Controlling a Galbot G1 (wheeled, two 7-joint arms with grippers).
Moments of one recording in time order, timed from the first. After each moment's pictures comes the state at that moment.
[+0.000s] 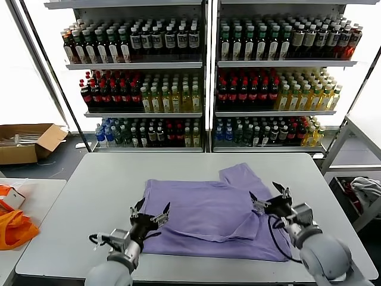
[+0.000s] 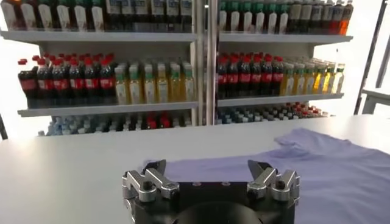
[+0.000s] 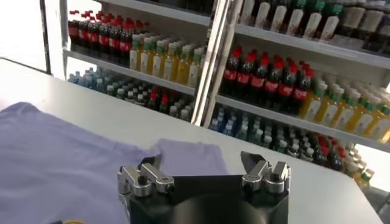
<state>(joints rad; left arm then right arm) 1.28 -1.28 -0.33 -1.99 -0.26 0.43 -0.06 -1.08 0.96 0.38 1.95 0.37 -0.56 -0.03</state>
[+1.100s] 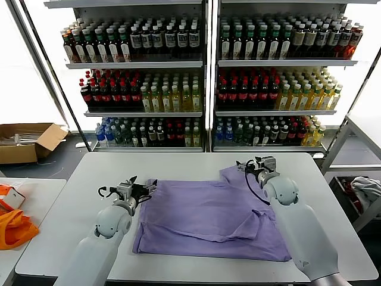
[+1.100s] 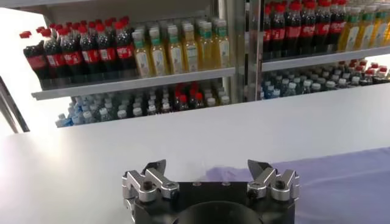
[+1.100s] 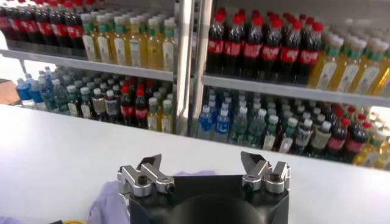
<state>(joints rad) 0.84 -1.20 -0.23 -1.50 -0.38 0.47 -0.08 -0.59 1.25 0.24 1.25 0.36 -0.53 -0.01</state>
